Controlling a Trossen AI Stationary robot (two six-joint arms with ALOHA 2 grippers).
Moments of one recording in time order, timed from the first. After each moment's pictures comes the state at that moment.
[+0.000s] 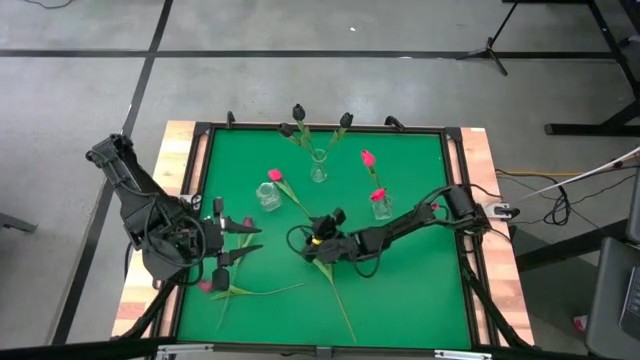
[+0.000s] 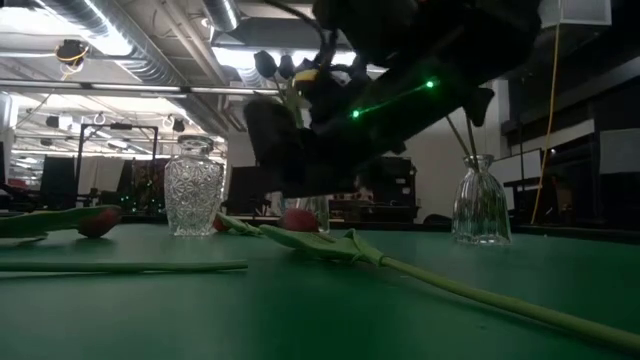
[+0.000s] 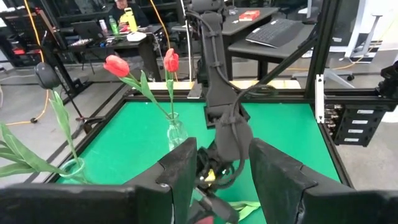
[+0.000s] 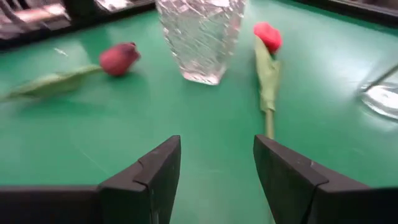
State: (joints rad) left arm -0.84 1.15 1.17 -0.50 -1.01 -0.34; right arm 0.28 2.13 1.20 0.32 0.78 0.54
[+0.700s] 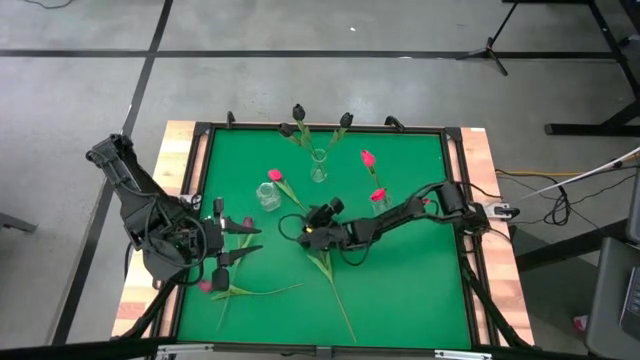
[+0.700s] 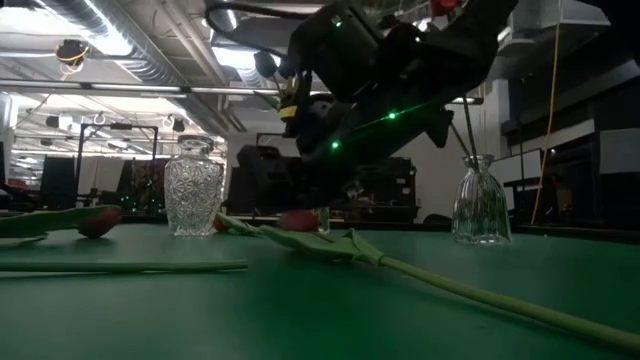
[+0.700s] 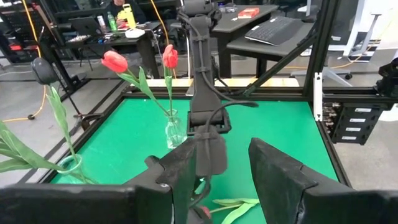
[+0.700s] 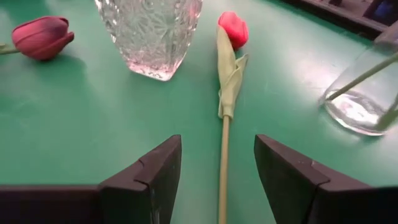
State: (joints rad) left arm -0.84 1.15 1.17 -0.52 -1.00 -0.36; right arm 0.19 2.19 1.27 0.24 0.79 0.47
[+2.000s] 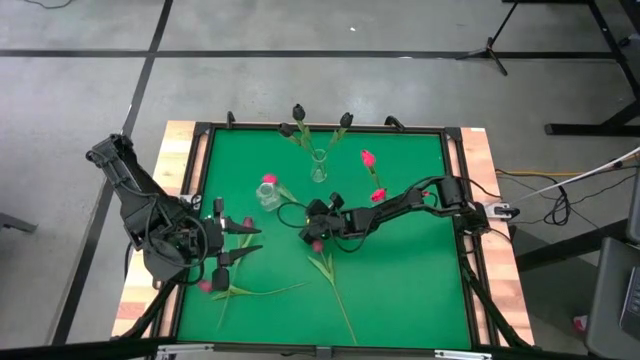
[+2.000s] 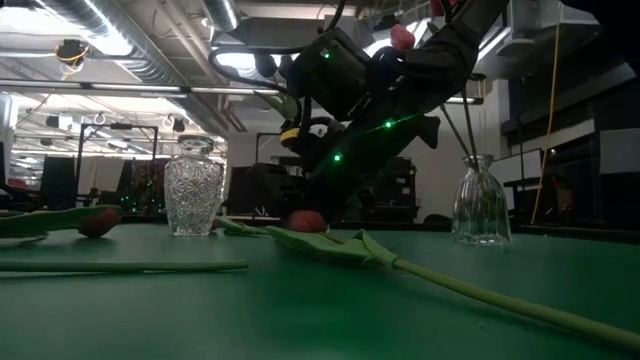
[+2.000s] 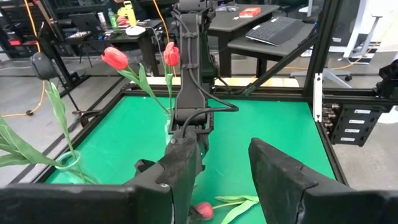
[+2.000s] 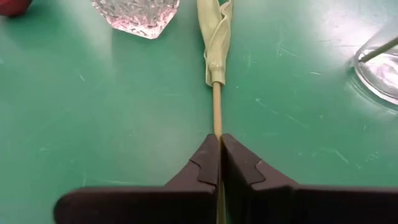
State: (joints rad) left arm -0.84 1.15 1.16 -0.52 -1.00 -0.39; right arm 0.11 2.18 1.27 0.11 0.57 0.53
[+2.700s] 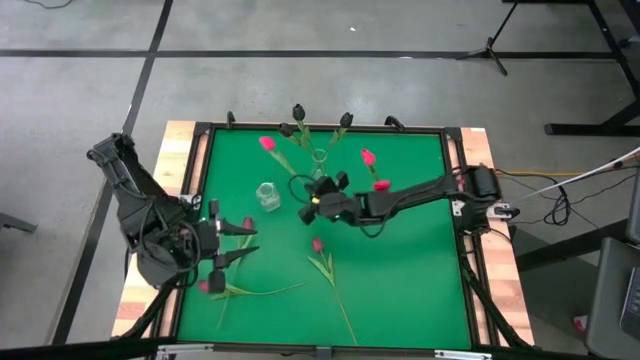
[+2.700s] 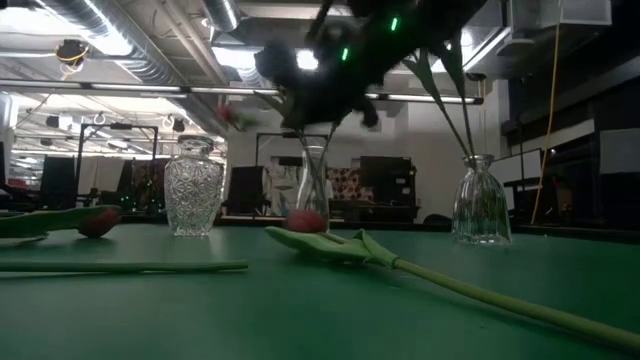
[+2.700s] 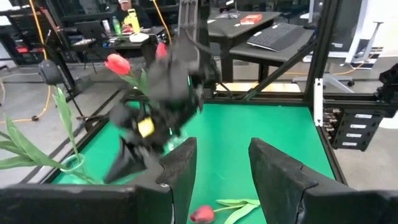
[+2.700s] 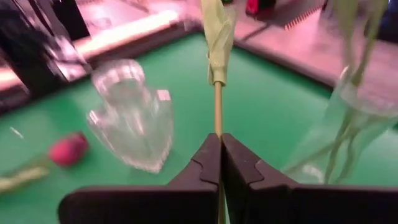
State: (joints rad) left arm -0.88 1.15 1.16 -0.52 -1.06 -0.39; right arm 0.10 1.91 1.27 0.13 0.69 0.45
